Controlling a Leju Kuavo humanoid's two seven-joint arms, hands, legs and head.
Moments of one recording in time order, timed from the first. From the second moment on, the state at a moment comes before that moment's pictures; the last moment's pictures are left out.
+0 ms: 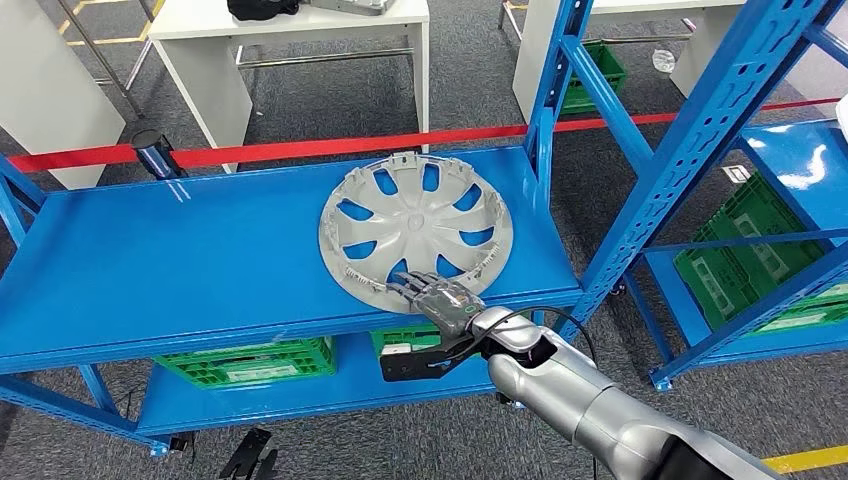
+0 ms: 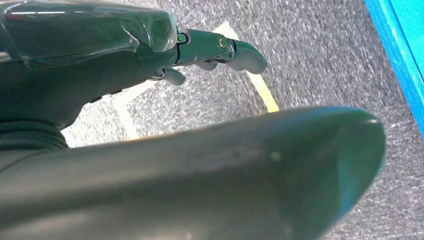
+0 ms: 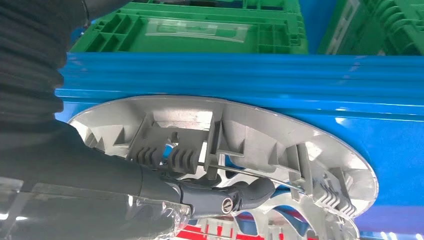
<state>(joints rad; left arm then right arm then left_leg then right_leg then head) -0.10 0.07 -0.64 -0.35 0.44 0.04 -0.11 -0.65 -0.09 1.13 -0.88 0.75 -0.12 -0.02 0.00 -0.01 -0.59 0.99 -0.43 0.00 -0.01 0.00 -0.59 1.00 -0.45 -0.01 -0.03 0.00</state>
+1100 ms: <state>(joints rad) -0.12 0.09 -0.66 -0.35 0.44 0.02 -0.11 -0.66 -0.09 1.10 -0.77 0.79 -0.12 -0.01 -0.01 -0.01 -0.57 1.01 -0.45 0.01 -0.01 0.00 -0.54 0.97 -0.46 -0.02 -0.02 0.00</state>
